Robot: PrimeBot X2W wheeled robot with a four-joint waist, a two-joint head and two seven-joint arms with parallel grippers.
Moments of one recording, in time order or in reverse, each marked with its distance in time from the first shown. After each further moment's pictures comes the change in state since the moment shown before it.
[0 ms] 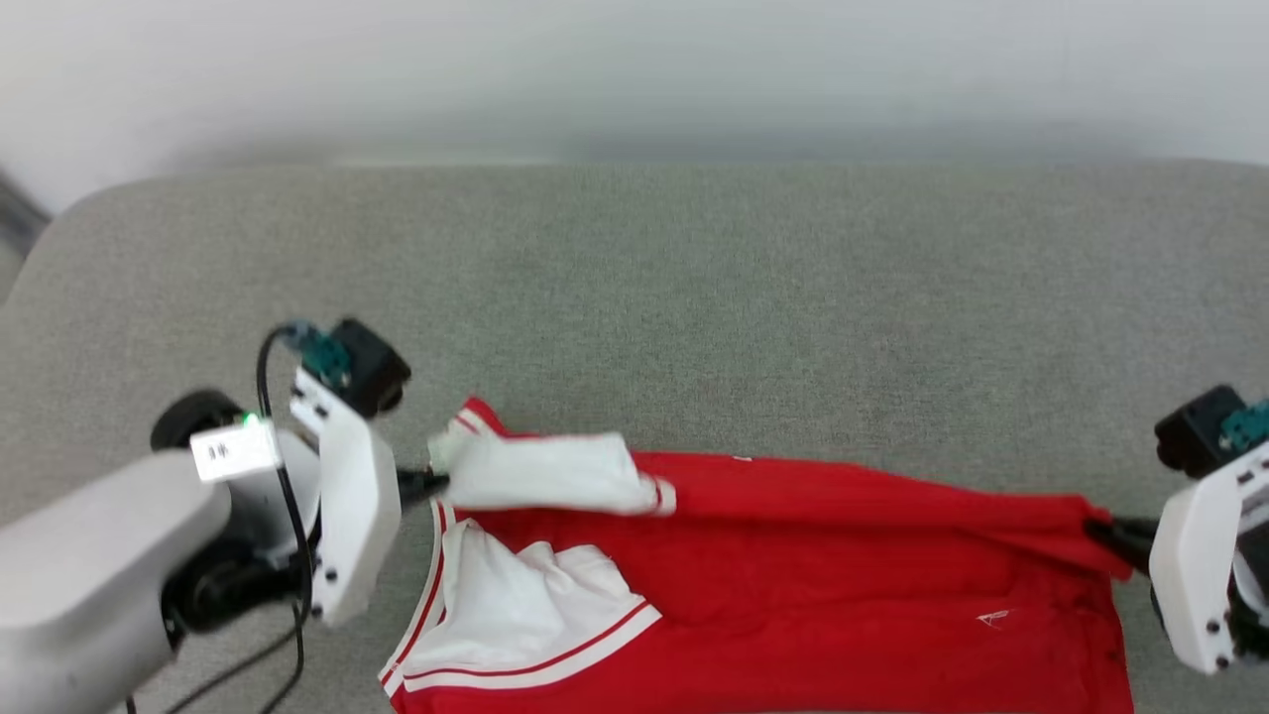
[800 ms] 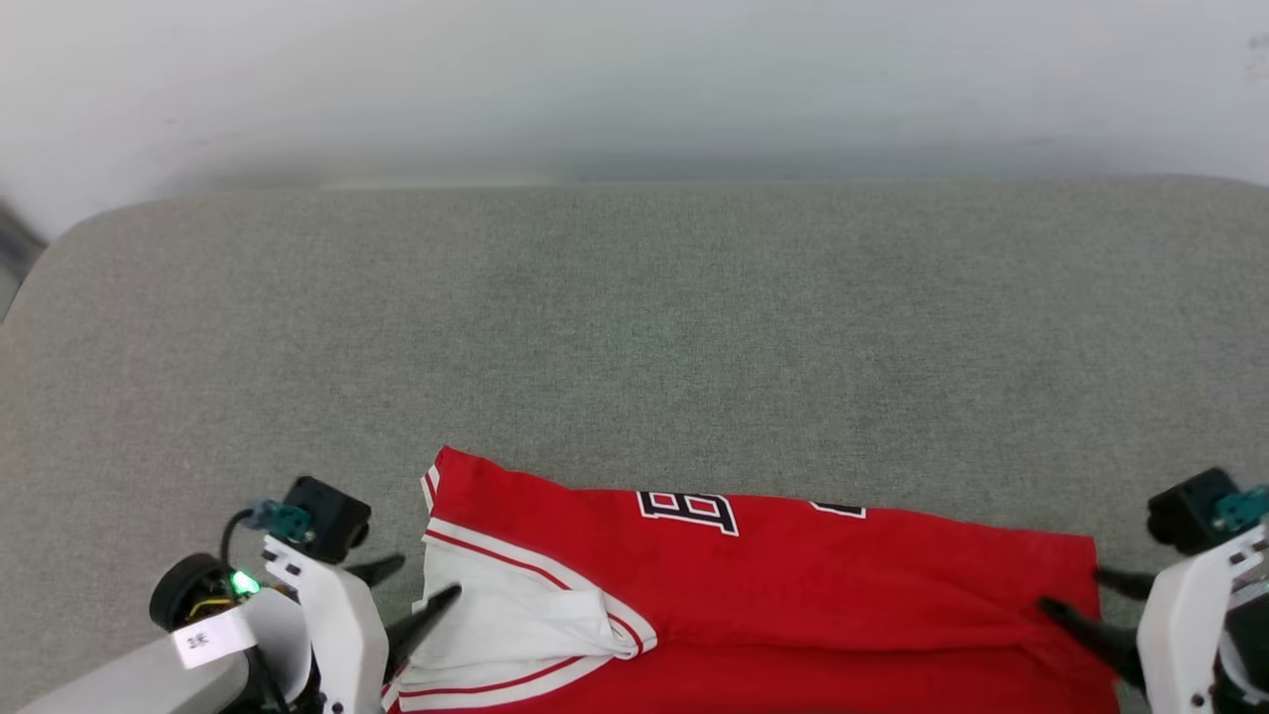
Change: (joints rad) left arm 0.331 -0.016 0.043 0.037 0.043 0.110 -0.311; right arm 0.201 0.061 -0.096 -0.045 -0.016 0.000 -0.058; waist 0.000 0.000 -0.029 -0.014
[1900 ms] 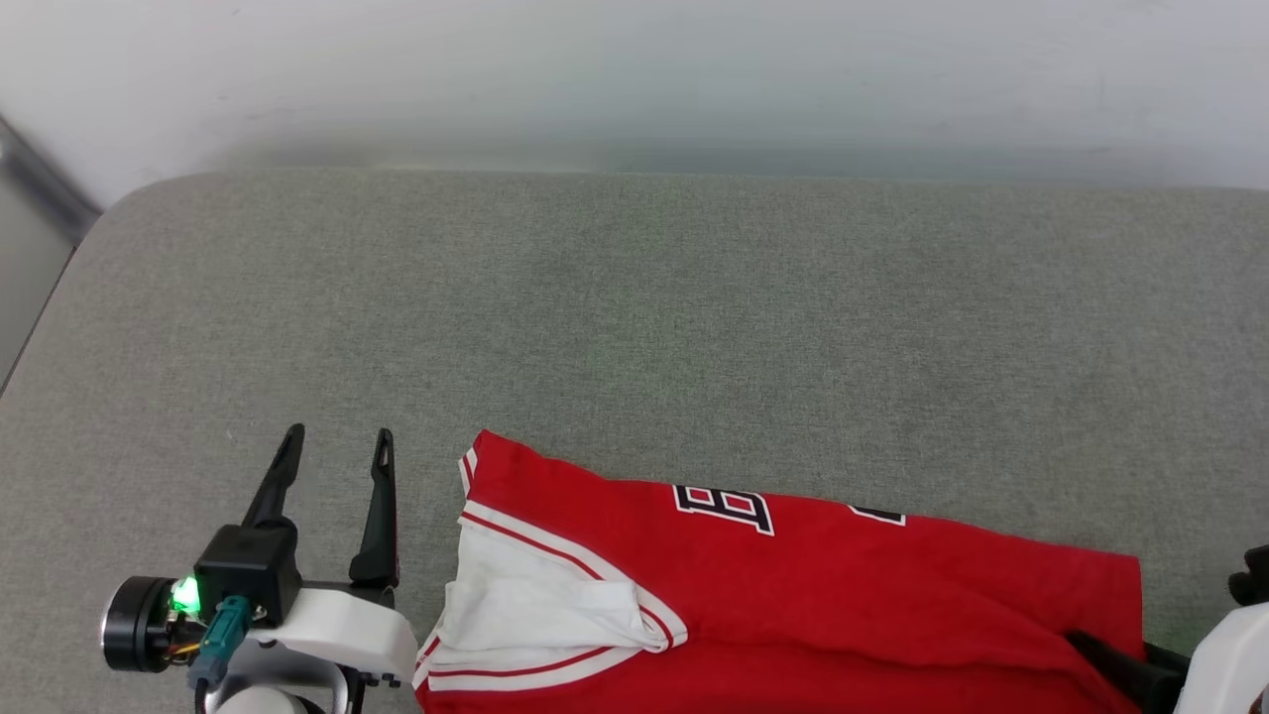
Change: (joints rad) left arm 0.447 -0.342 0.718 -0.109 0.622 0.366 -0.379; right arm 0.166 0.198 -0.363 0.142 0.140 0.000 0.022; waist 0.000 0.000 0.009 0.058
